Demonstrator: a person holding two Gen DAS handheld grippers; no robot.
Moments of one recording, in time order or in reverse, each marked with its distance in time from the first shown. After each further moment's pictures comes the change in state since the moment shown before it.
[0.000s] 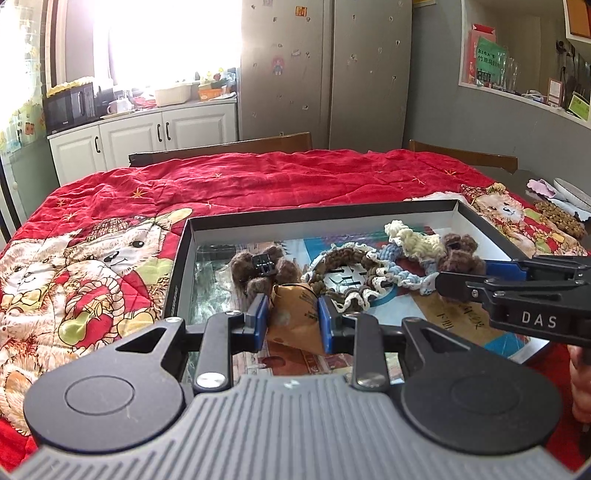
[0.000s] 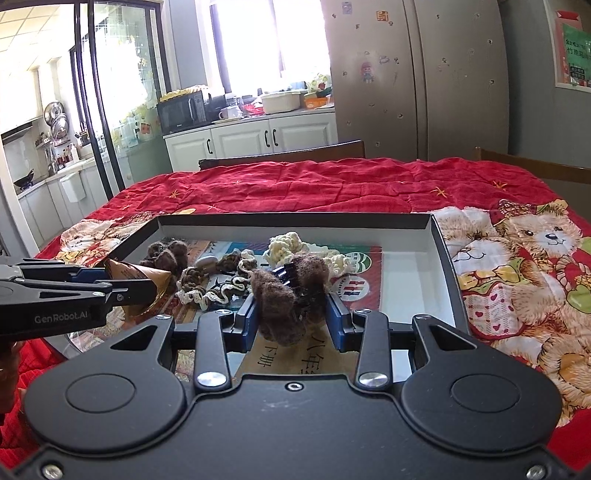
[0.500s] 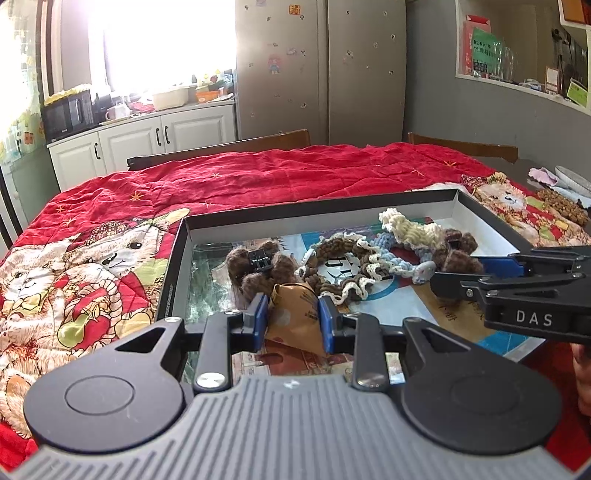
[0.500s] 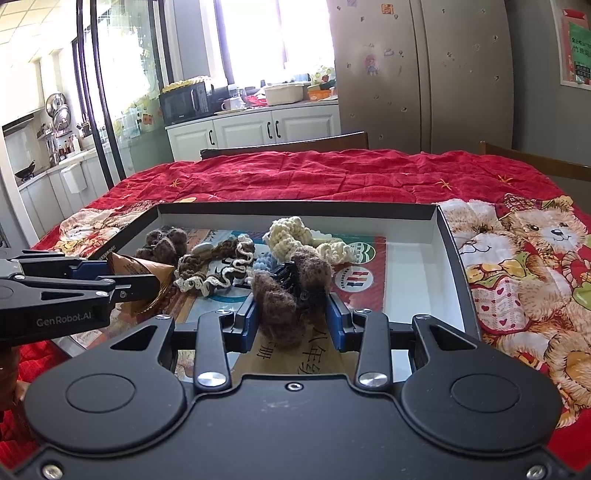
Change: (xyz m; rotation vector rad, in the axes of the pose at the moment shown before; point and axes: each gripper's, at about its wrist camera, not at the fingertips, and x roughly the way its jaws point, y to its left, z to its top) left arm 0.003 -0.007 -0.005 0.040 -0.002 0.018; right arm 0.007 -0.001 -0.005 -0.015 0.028 0.004
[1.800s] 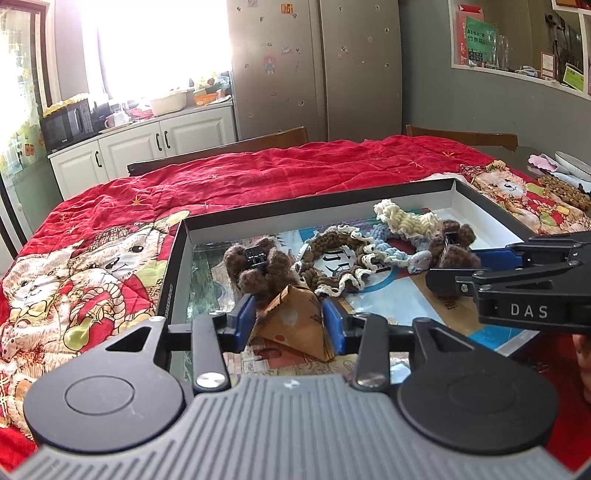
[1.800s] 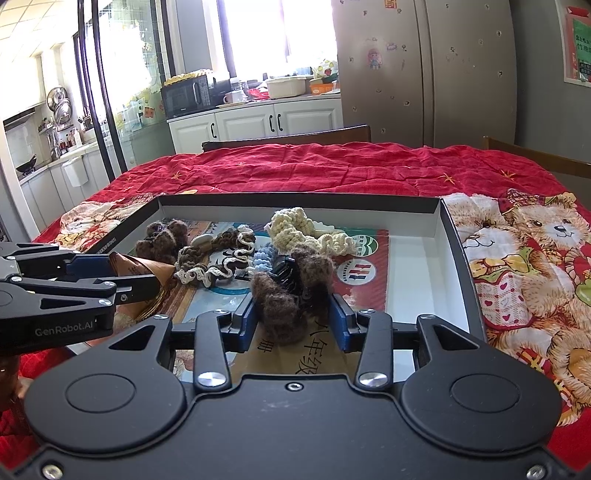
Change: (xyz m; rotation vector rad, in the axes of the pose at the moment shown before) left arm -0.003 -0.007 -0.002 0.041 0.004 0.016; right arm 0.002 0.001 -0.003 -0.009 0.017 0.002
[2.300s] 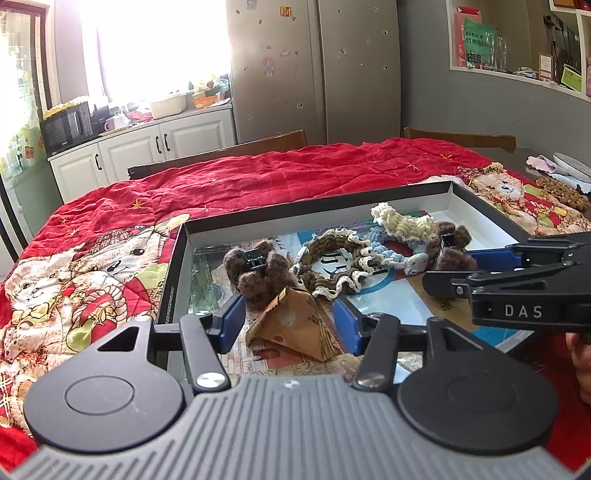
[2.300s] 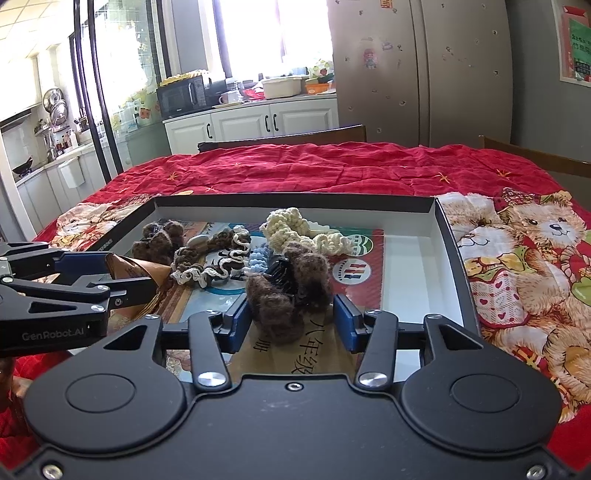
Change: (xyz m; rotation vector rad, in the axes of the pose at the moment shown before) left arm -0.003 -0.001 0.000 0.003 -0.006 0.000; right arm -0.001 -0.001 0.001 0.011 0.001 -0.011
